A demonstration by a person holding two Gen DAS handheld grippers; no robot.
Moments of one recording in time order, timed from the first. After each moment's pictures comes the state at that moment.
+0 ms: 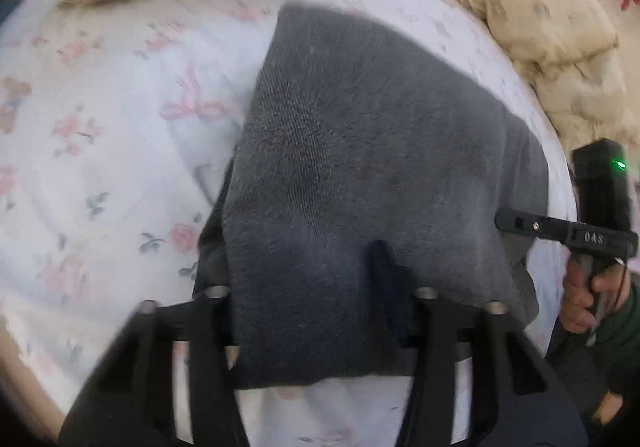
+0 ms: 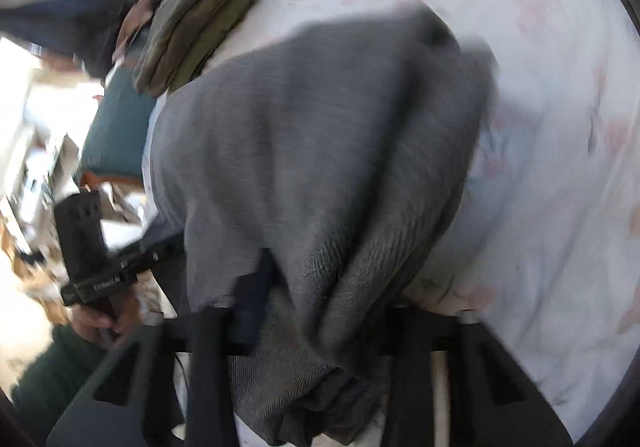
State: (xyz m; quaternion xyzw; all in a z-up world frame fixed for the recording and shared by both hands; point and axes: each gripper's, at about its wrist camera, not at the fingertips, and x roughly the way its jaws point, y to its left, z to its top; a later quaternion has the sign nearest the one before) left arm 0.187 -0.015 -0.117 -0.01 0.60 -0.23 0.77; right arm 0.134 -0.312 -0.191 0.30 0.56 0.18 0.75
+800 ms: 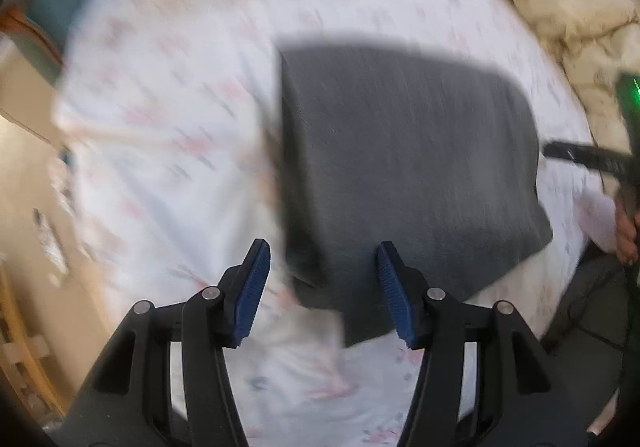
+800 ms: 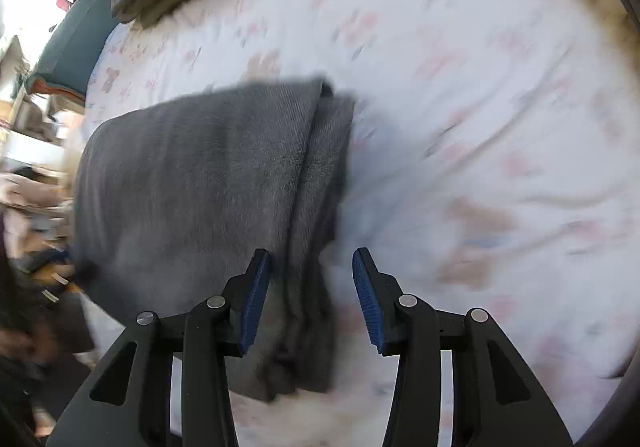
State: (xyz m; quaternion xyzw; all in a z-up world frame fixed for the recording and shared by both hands) left arm 0.060 0.001 -0.053 0.04 0.60 -0.12 0.79; right arm 0.086 -0.343 -0.128 0.10 0.62 0.12 0.77
